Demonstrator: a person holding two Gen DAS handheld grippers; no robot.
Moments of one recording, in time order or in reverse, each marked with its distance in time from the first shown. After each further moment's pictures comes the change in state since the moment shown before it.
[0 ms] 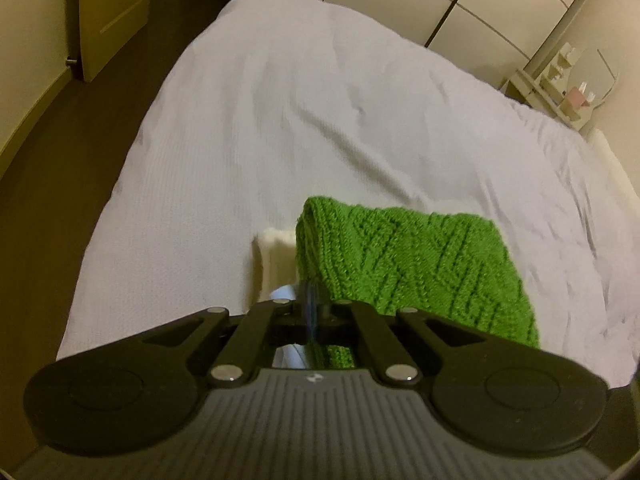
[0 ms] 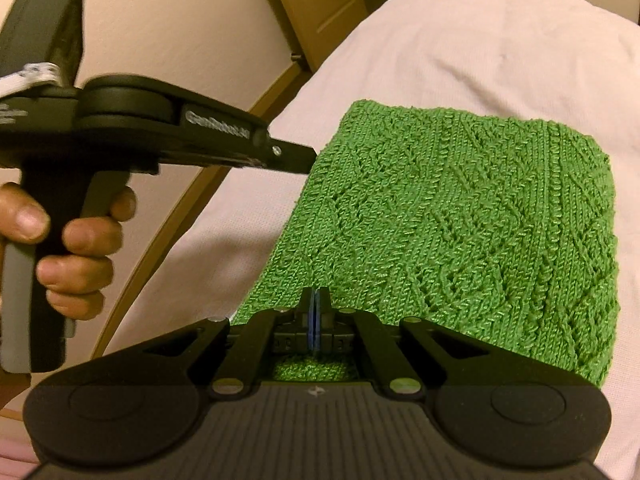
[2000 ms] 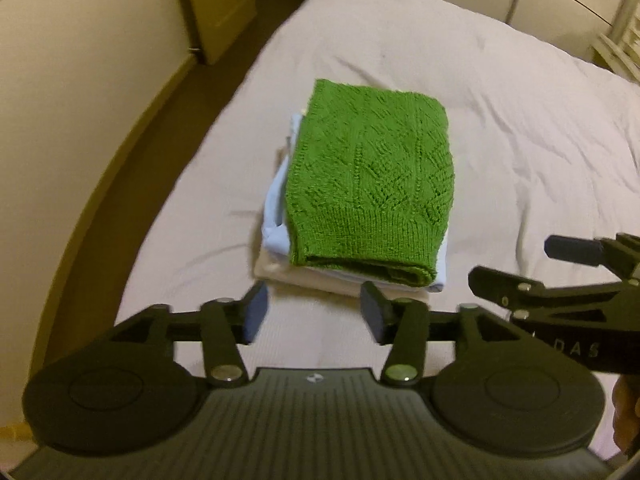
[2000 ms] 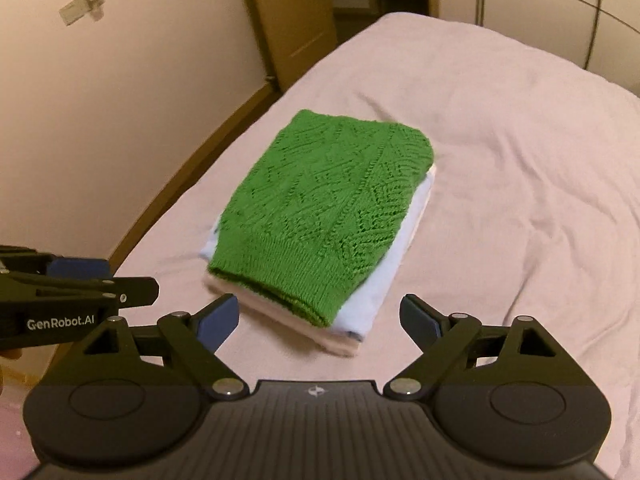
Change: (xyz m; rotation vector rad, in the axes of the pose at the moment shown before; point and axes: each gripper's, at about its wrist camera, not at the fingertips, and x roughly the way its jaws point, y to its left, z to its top) left arm -0.206 -0.200 -0.173 -0.056 0.051 0.476; right arm -0.219 -0.006 -0.125 -0.056 -0.069 -0.134
